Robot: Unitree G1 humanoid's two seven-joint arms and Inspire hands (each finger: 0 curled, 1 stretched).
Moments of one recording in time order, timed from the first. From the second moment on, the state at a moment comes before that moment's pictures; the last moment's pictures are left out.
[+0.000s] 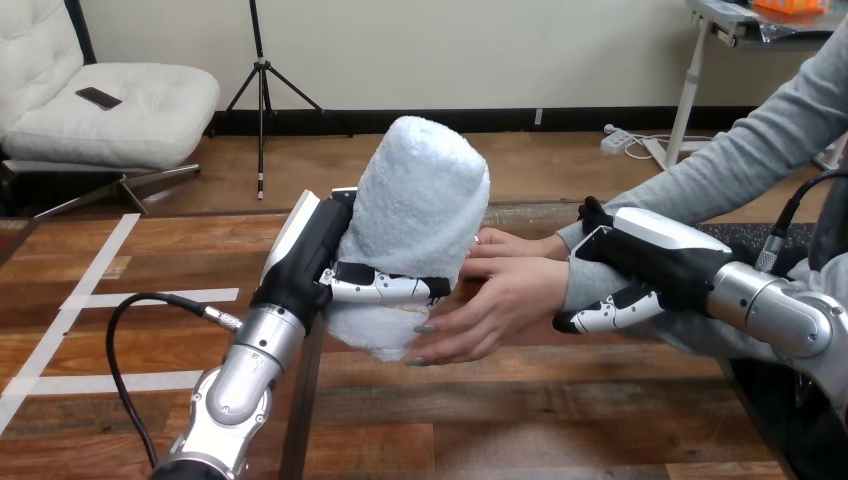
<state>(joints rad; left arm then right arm) -0.59 0.18 -0.03 1.15 0.20 -0.82 -0.08 -0.76 -0.59 0.35 1.17 -0.47 -0.68 0.26</state>
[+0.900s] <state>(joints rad) -0.59 0.13 -0.03 1.15 0.20 -0.82 -0.05 -0.76 -0.59 0.35 1.16 -0.46 -0.67 0.28</state>
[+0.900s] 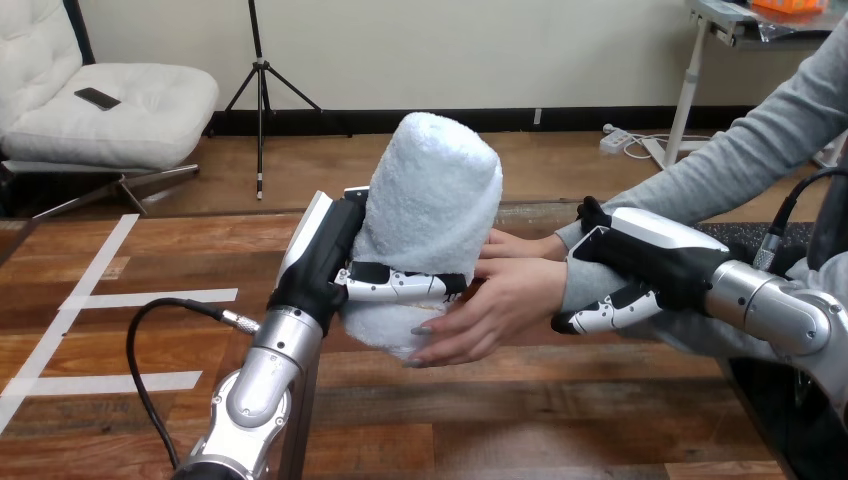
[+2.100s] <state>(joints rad) -0.59 0.07 -0.02 1.15 0.16 -0.82 -0.05 -0.76 -0.59 0.35 1.14 -0.44 -0.64 0.30</state>
